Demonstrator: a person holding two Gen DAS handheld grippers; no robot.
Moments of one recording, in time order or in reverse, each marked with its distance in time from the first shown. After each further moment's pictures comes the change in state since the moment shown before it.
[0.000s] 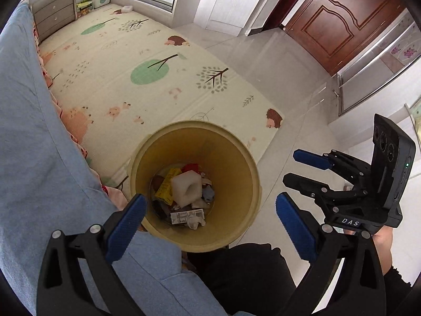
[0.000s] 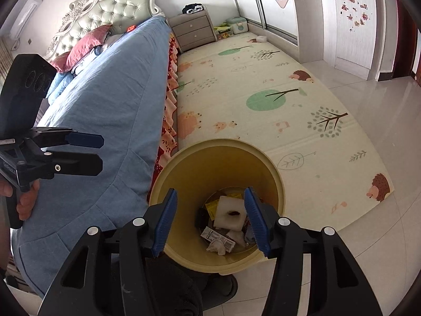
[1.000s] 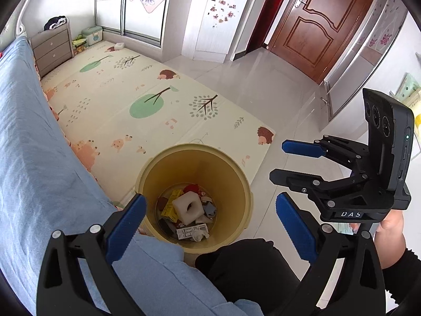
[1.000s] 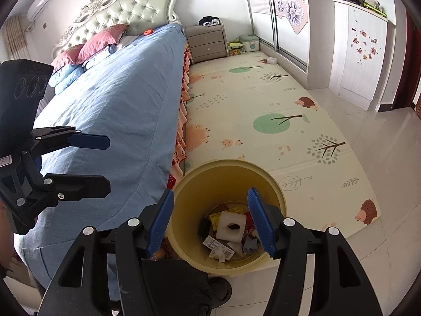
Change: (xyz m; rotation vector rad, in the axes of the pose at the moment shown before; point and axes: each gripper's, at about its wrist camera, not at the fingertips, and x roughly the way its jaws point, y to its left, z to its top) left arm -0.068 -0.023 -0.037 0.108 -0.184 0.016; right arm -0.040 0.050 0.015 -0.118 -0.068 -0.026
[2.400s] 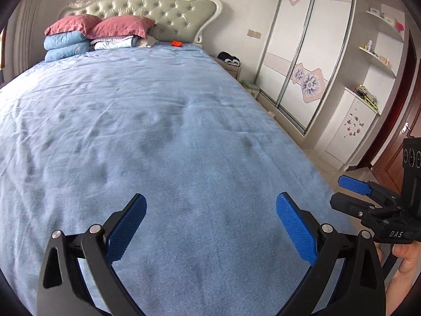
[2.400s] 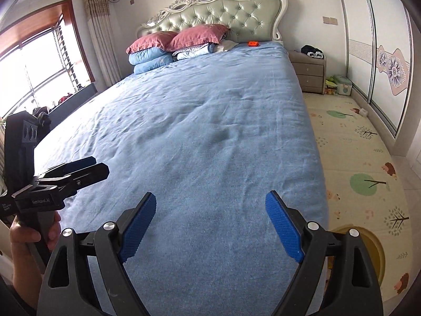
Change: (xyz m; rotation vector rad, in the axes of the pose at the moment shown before) left arm -0.251 0.172 -0.231 -0.566 -0.472 0.556; right arm 0.044 0.299 0.040 -0.301 -0.091 0.307
